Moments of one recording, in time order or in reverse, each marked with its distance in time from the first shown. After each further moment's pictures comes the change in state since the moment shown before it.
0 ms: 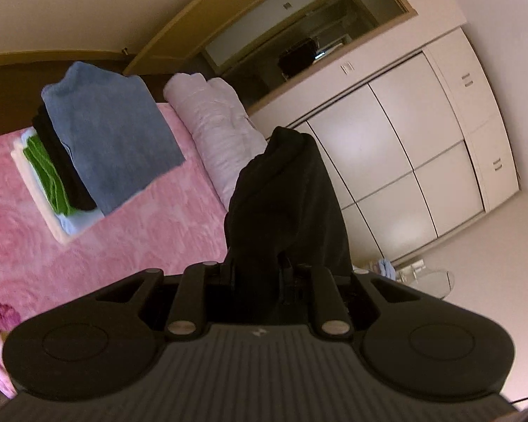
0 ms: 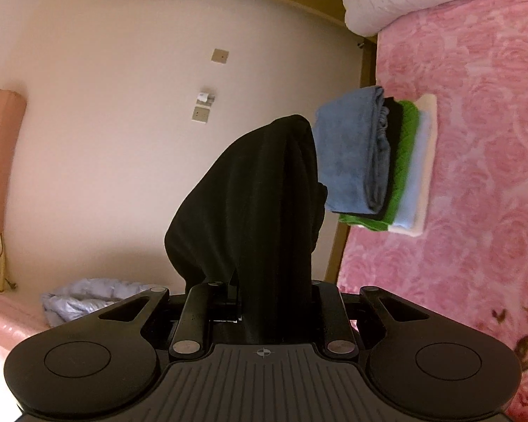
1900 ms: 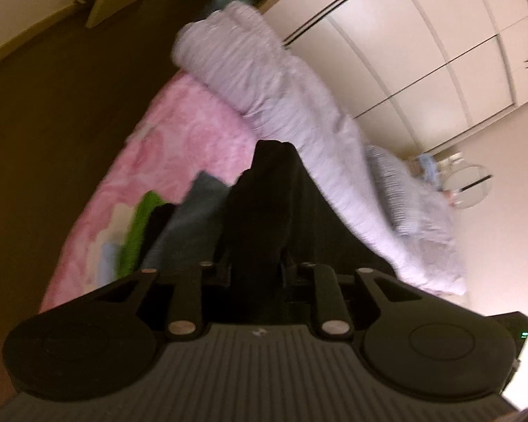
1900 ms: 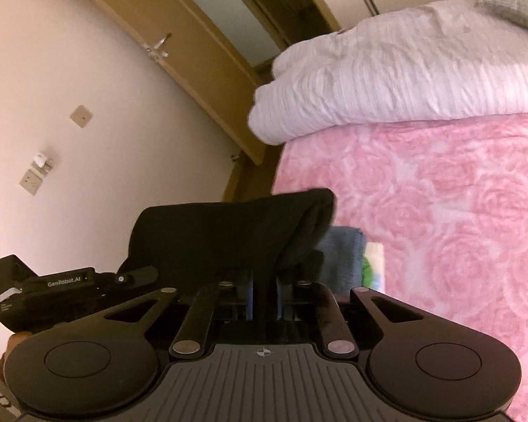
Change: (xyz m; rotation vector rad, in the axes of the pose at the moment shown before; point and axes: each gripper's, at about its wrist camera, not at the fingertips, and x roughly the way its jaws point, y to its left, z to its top) left arm 0.315 0.216 0.324 0.258 0.482 0.056; right arm 0.293 -0.025 0.134 -0.173 -0.420 -0.671
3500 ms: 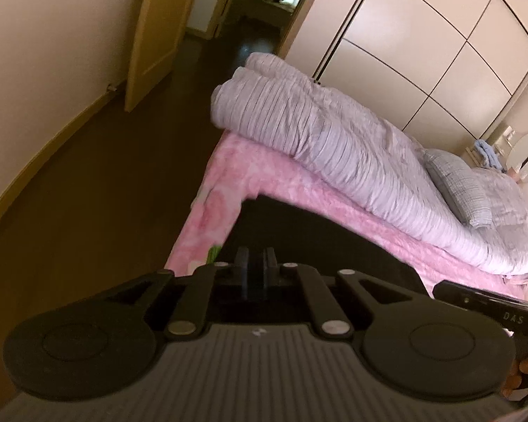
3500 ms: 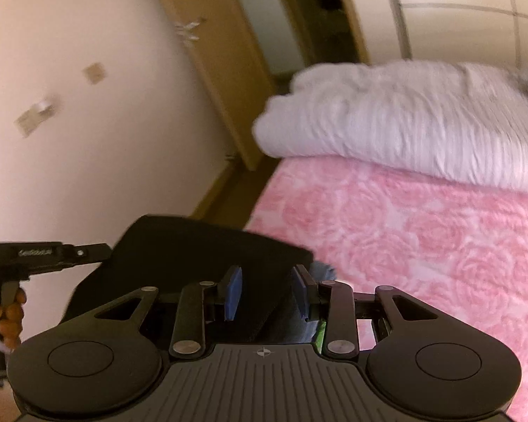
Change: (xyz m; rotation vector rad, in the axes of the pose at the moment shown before) left arm -0.048 -0.029 -0.027 0.233 -0.186 0.260; right arm 0.009 0.016 -0.006 -0.336 -0.015 -0.027
